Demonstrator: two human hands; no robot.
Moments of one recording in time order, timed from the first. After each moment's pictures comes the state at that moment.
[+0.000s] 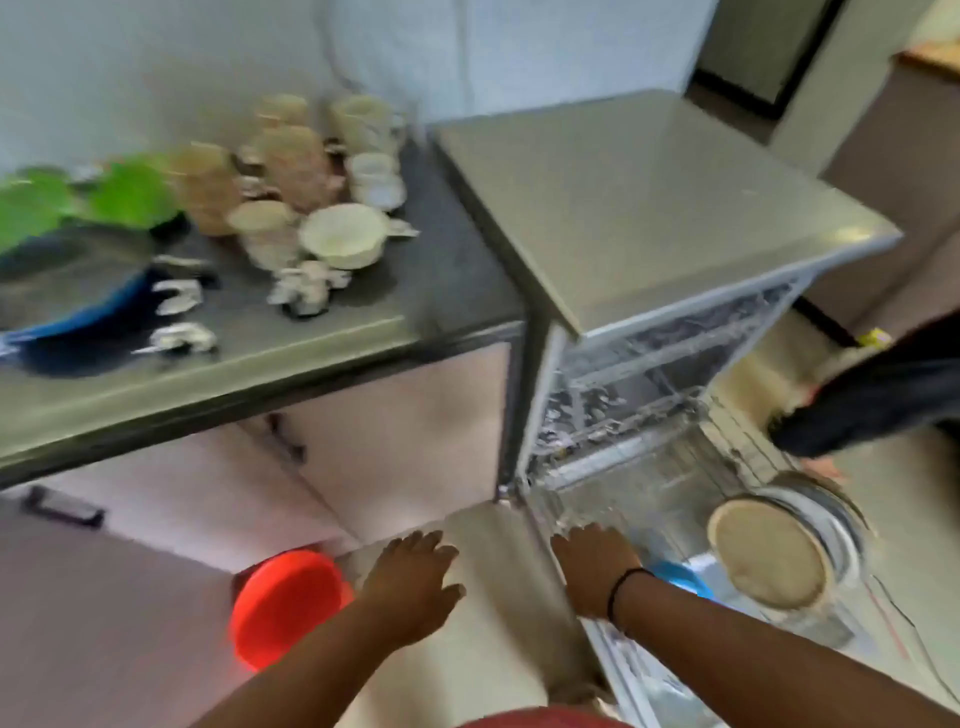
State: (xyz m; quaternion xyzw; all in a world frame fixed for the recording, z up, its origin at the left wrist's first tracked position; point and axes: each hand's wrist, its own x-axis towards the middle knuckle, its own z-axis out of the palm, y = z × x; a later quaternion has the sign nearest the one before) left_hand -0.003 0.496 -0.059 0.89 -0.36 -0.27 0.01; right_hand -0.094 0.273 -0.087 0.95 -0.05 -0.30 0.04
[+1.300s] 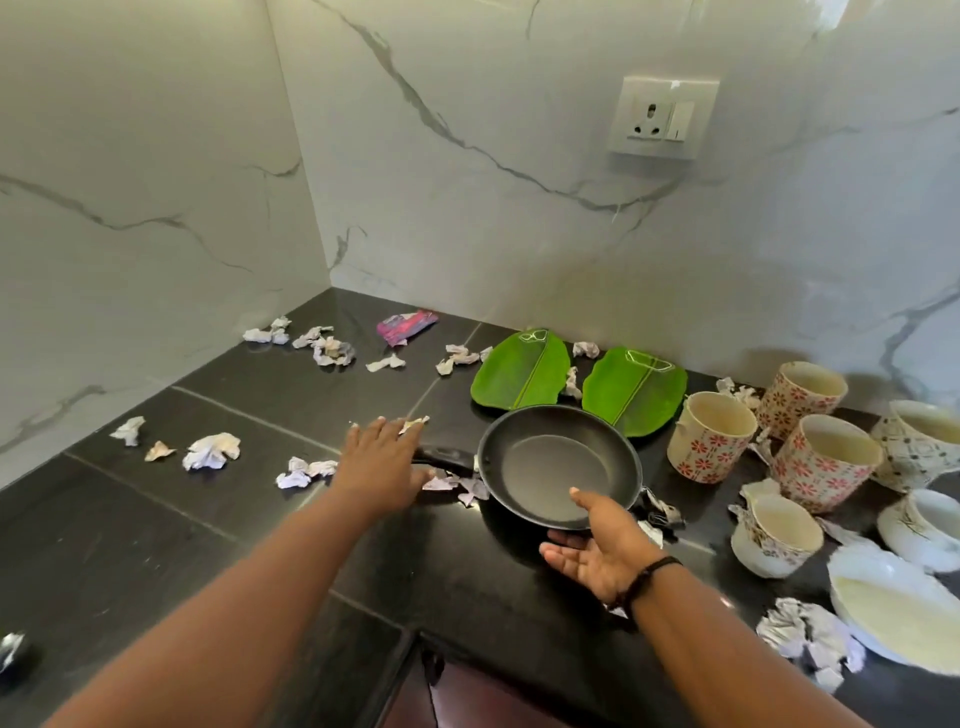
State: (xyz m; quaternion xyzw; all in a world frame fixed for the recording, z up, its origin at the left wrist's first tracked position) left_hand 0.344 0.875 0.101 1.00 0.07 -0.02 0.00; right_hand 0.353 0.616 0.092 0.57 -0.29 -0.31 -0.71
